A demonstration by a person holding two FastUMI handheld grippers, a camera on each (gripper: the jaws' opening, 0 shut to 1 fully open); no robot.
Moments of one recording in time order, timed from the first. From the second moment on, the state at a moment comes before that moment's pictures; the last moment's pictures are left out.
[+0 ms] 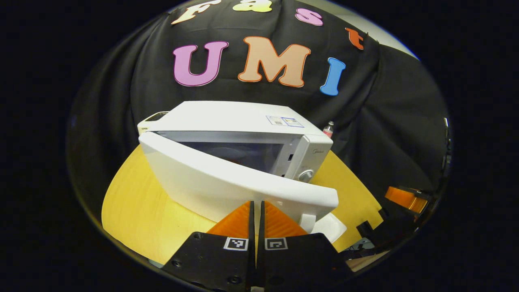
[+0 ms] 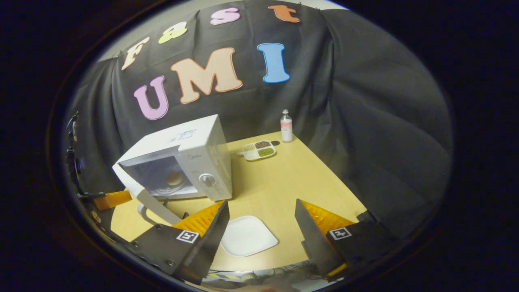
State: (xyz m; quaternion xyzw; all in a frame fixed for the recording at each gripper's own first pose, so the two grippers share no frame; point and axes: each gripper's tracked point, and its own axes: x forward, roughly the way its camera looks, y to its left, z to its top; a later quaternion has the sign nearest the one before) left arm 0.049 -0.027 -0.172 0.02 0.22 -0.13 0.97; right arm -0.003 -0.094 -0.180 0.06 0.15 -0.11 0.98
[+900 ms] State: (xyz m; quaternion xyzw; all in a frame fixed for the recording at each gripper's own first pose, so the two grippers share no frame) left arm 0.123 -0.086 -0.162 -0.01 0.18 -0.10 0.98; right arm 0.010 -0.110 -0.163 0.07 0.12 -0.12 0.98
